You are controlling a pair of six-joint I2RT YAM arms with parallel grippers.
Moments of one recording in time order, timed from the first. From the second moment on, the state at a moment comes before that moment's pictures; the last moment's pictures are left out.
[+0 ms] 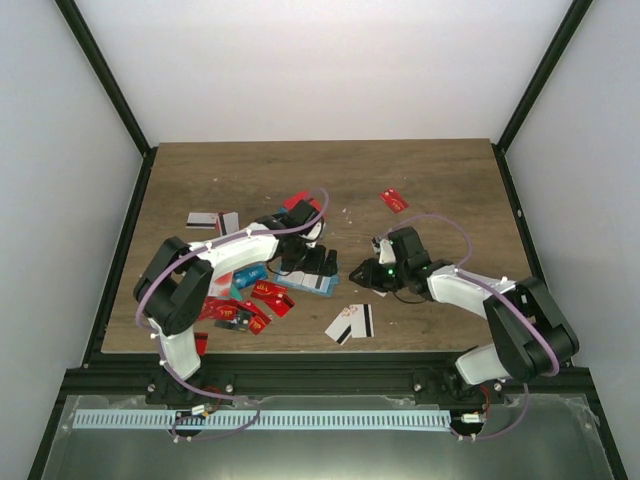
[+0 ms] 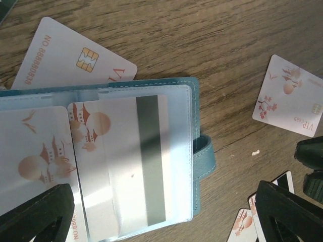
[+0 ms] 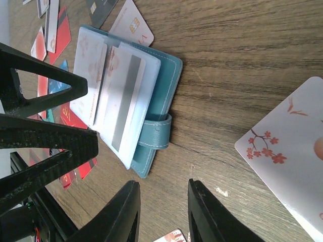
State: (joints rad) left arm -0.70 1.82 1.22 -0.59 0.24 -0.46; right arm 0.47 1.42 0.58 -0.04 -0.52 0.63
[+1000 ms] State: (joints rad) left arm -0.70 1.85 1.19 -0.53 0.14 -0.44; right arm 0.54 1.57 0.62 0.04 -0.53 0.67
